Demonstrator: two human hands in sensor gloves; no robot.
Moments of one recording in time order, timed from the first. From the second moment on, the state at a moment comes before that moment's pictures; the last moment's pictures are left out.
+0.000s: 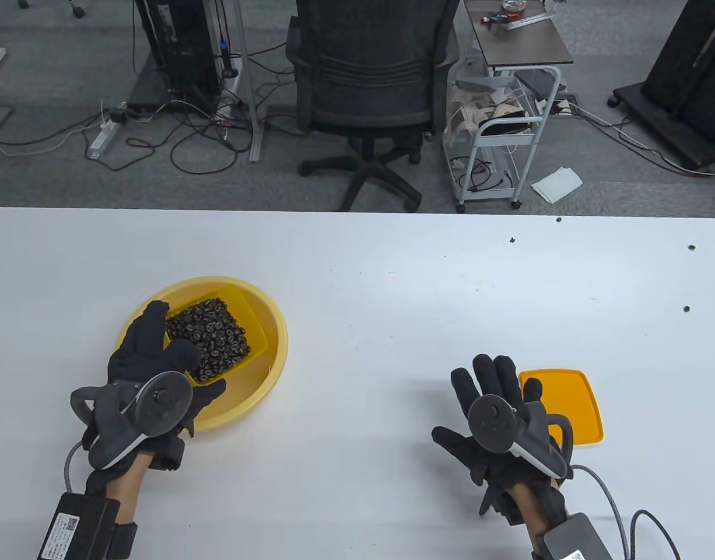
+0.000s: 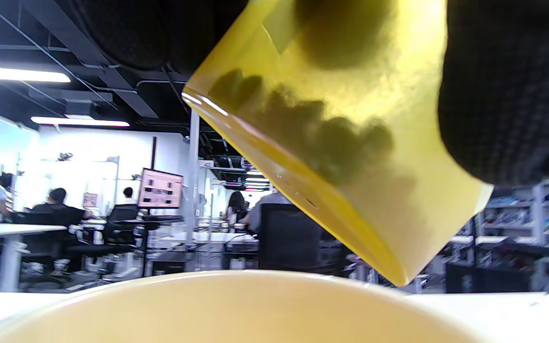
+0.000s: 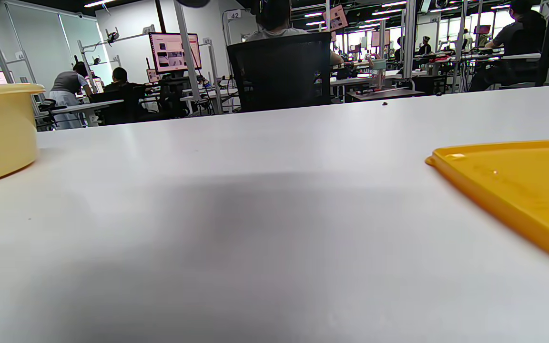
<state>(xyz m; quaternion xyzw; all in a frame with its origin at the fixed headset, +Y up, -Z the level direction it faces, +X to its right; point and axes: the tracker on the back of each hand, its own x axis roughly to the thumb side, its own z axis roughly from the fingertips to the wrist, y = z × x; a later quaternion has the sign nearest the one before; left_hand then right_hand) -0.283 -0.605 -0.268 0.18 -0.02 -0.02 0.98 0.178 -0.693 -0.267 0.08 0.02 0.99 0.08</state>
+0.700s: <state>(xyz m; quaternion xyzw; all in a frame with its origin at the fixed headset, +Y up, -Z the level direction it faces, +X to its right) -0.275 -0.655 -0.279 0.13 -0.01 -0.26 0.96 0.175 -0.694 -0.268 0.07 0.04 0.99 0.07</state>
